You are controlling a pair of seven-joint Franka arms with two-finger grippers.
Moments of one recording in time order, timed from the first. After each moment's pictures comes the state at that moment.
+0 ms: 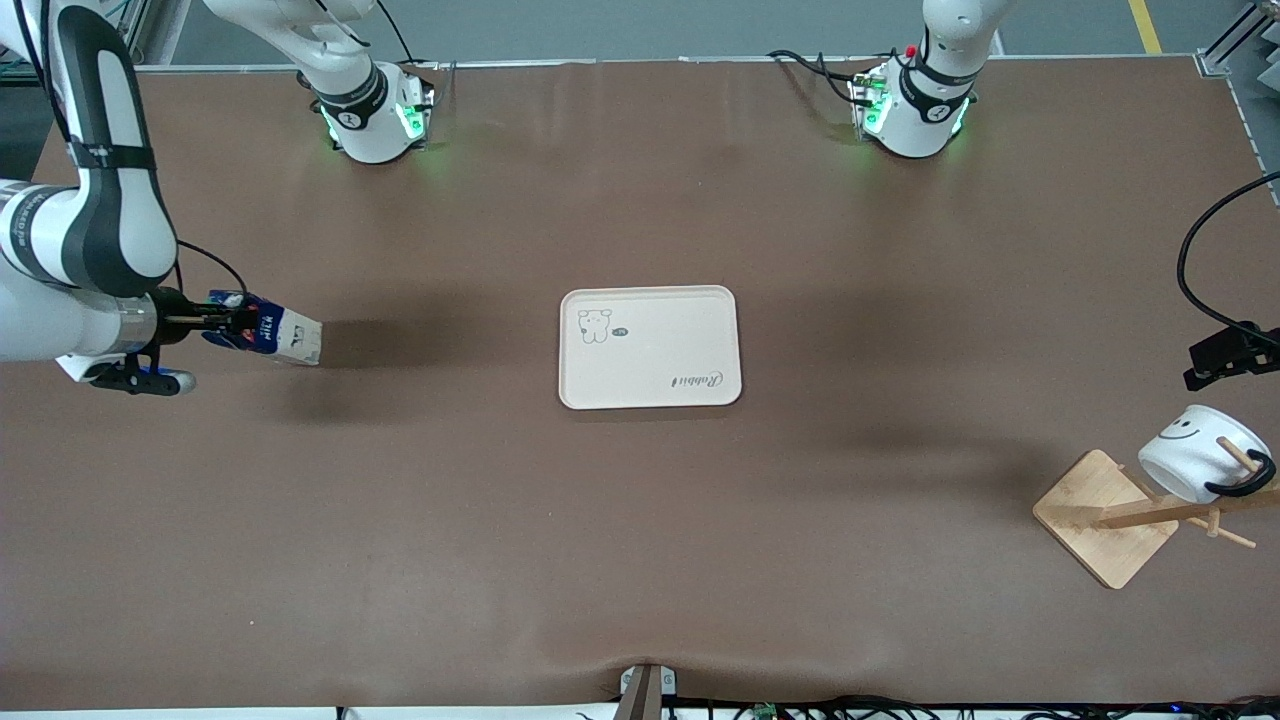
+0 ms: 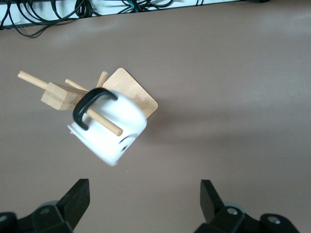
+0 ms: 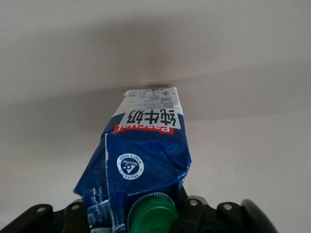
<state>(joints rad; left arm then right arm) 0.76 0.32 -0.78 -1.41 0.25 1.76 0.08 -0.02 0.23 -0.17 -1.93 0.06 1.72 -0.09</state>
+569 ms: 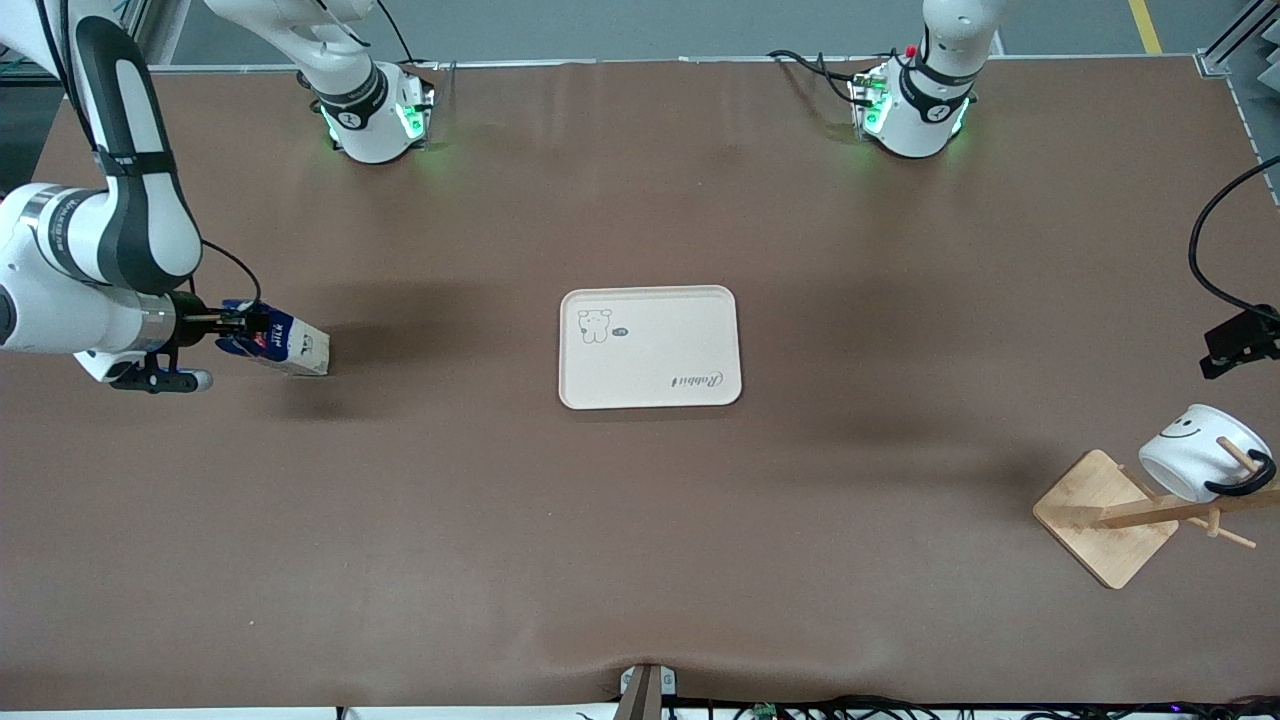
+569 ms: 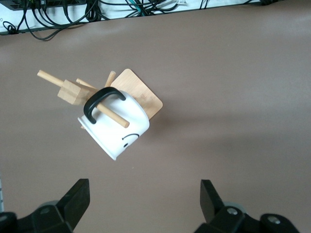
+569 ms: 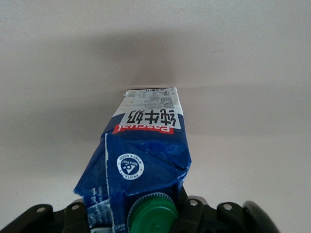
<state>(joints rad) 0.76 0.26 -0.78 -1.40 0.25 1.73 0.08 -0.02 0.21 -0.15 -2.02 0.06 1.86 -0.14</state>
